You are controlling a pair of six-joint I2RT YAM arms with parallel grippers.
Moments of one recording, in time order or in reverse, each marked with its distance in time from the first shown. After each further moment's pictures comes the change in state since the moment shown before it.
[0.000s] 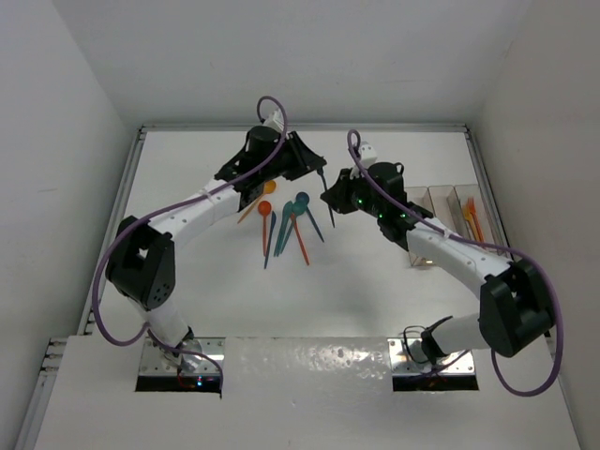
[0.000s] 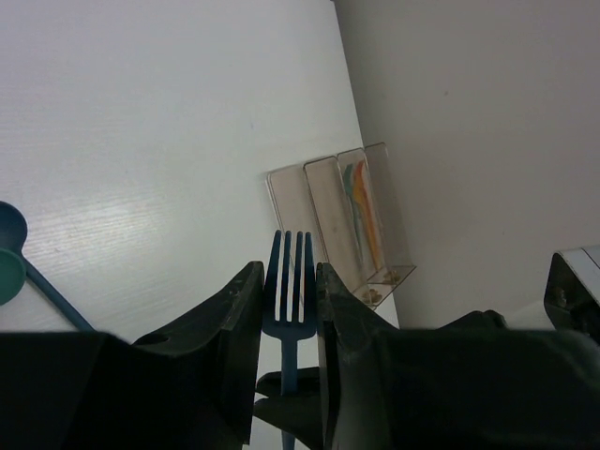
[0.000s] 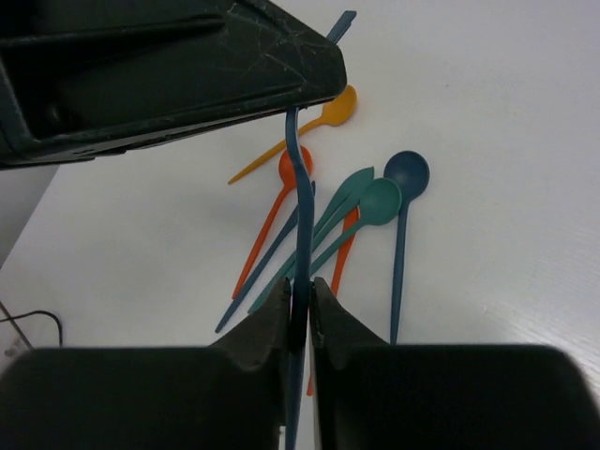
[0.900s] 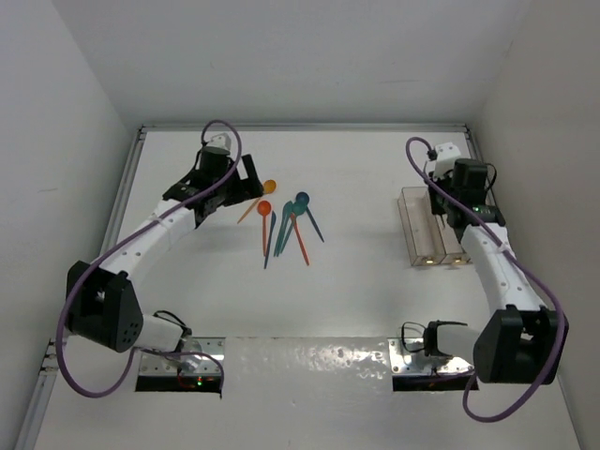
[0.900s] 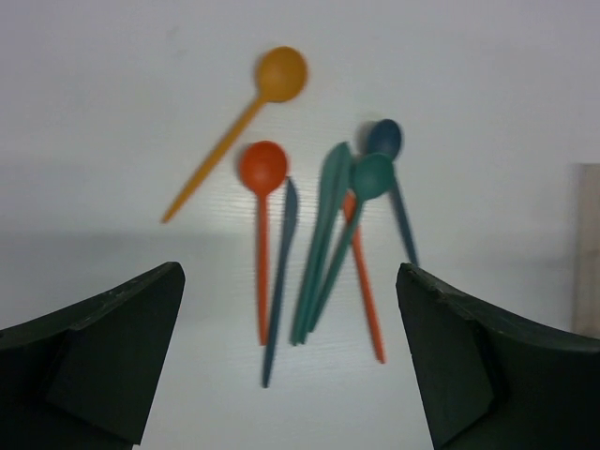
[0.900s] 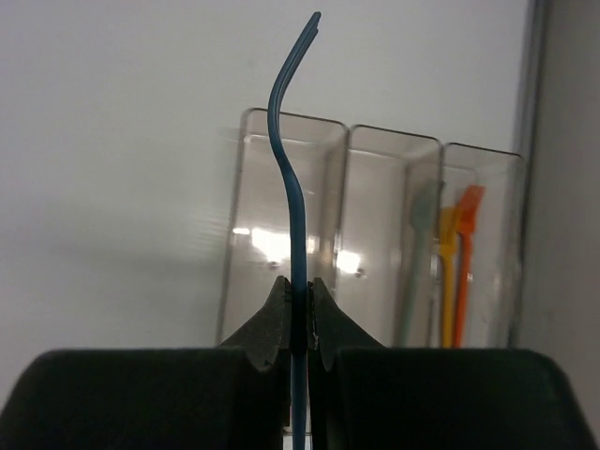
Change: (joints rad) left arm 0.172 -0.294 -0.243 -0.399 -0.259 0.309; right arm -0.516 -0.198 0.008 -0.461 0.177 -0.609
